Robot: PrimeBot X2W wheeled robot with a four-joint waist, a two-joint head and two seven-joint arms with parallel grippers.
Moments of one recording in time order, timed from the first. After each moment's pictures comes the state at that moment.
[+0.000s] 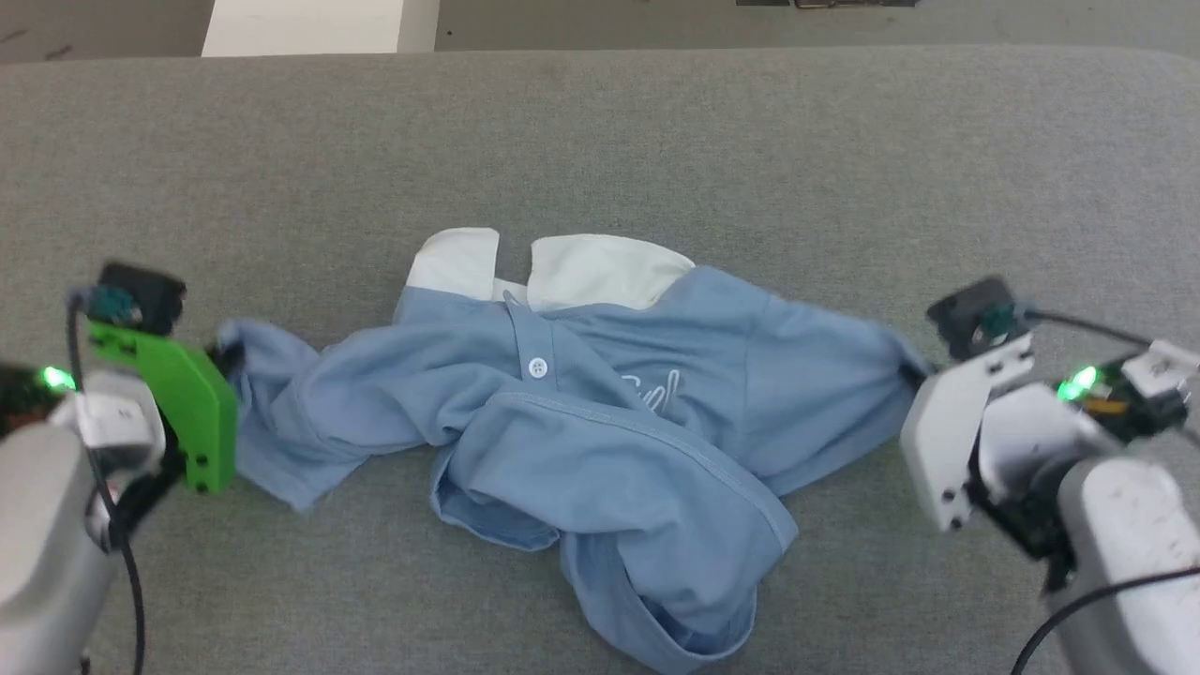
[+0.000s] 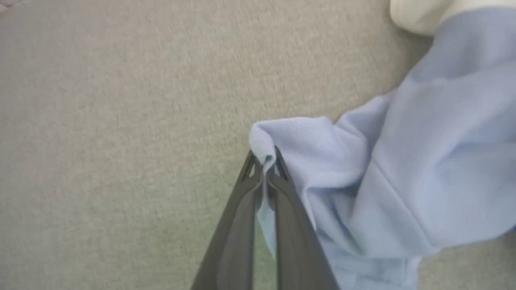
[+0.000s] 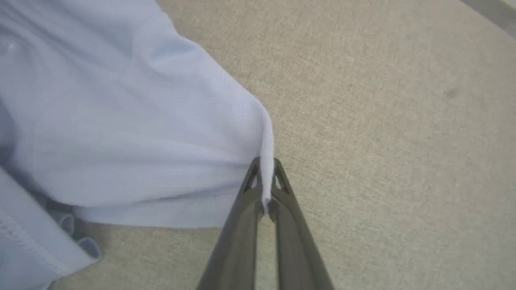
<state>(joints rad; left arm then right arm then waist) -0.49 0.65 -0.41 0.35 -0.61 -0.13 0.39 -0.31 -0.24 0.18 0.01 0.11 0.13 0.75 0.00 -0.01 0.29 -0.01</state>
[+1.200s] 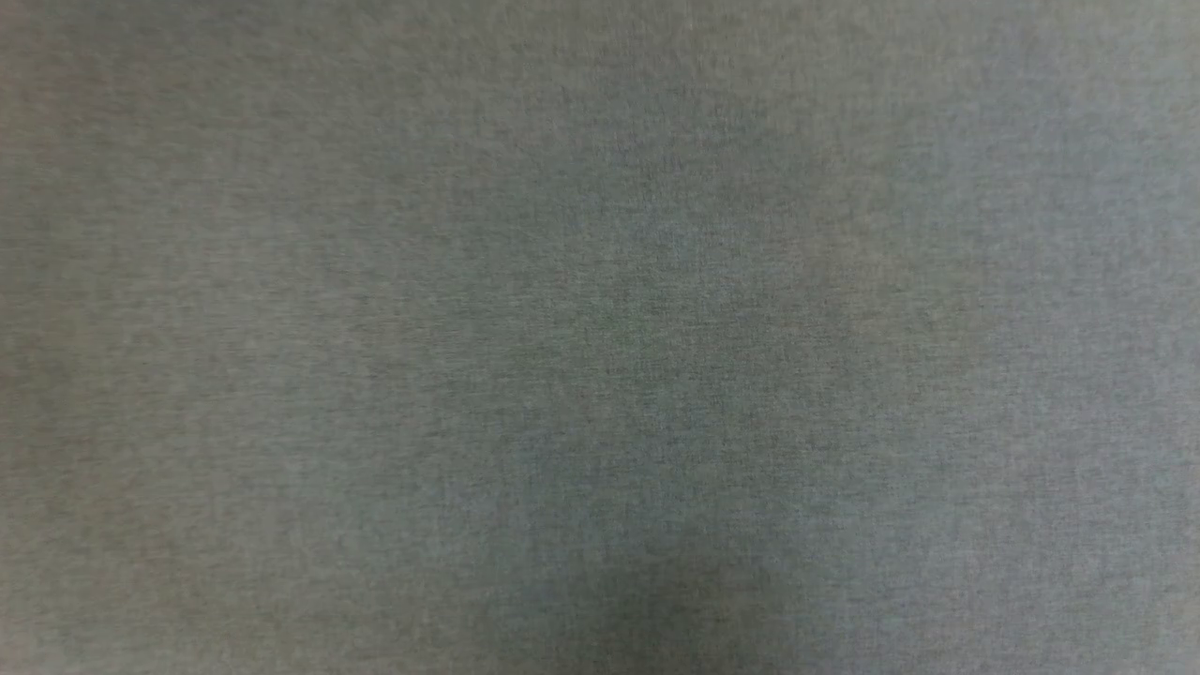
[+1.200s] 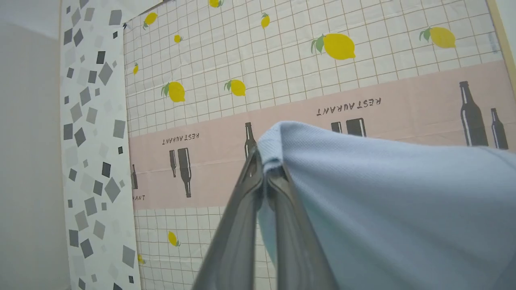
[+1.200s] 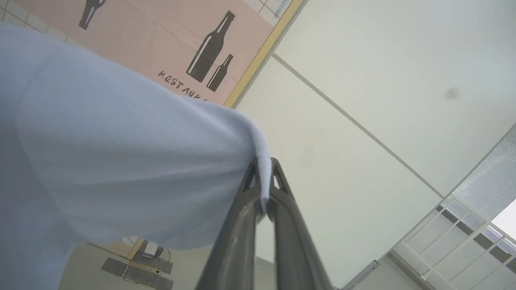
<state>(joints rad) -1.47 0.66 -0.17 0.28 -0.32 0.23 -0.15 -1.60 -0.37 0.11 0.27 -0.19 0.13 0.42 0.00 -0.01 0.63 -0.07</state>
